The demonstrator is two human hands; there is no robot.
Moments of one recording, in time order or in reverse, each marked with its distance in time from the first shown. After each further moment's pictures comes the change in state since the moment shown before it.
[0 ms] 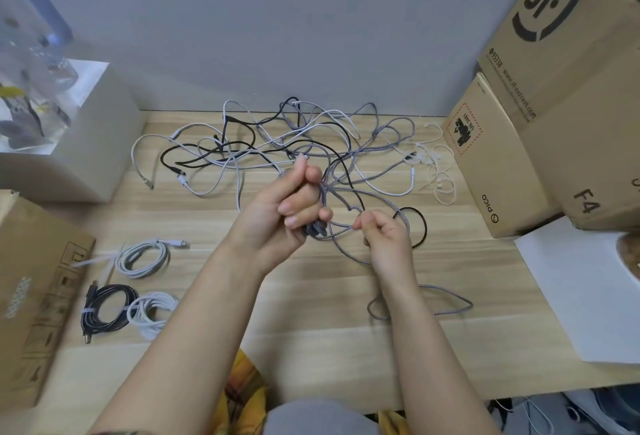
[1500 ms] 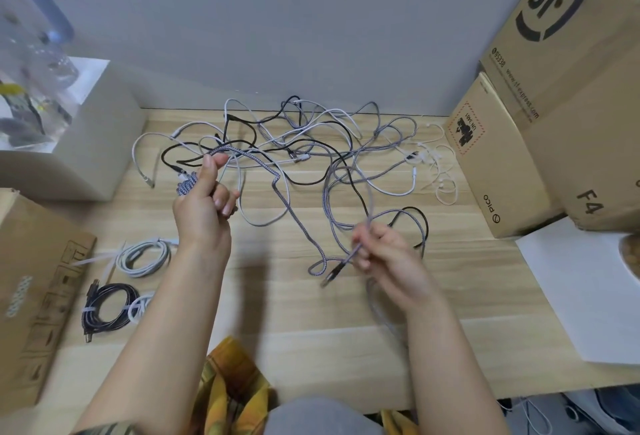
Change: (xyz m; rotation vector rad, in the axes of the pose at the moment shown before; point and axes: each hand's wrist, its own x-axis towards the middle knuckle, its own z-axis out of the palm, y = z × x) left_hand -0.009 0.023 -0.057 0.252 0.845 0.564; right_hand -0.009 -0.002 -0.015 0.620 -0.465 0.255
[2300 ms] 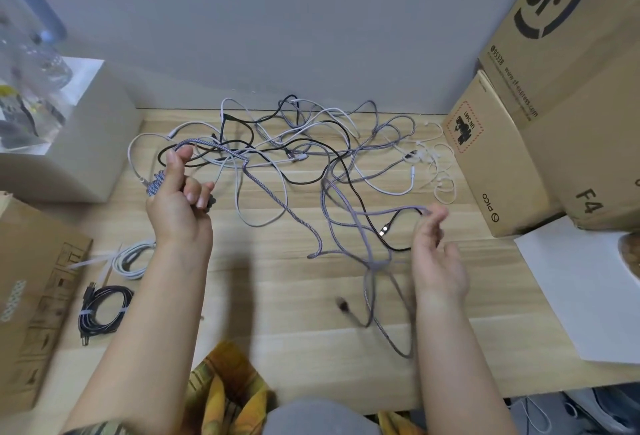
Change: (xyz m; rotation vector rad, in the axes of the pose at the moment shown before) left_hand 0.011 0.010 -0.009 -0.073 0.064 0.057; right_hand 0.007 -0.015 -0.047 1.661 0.491 -0.207
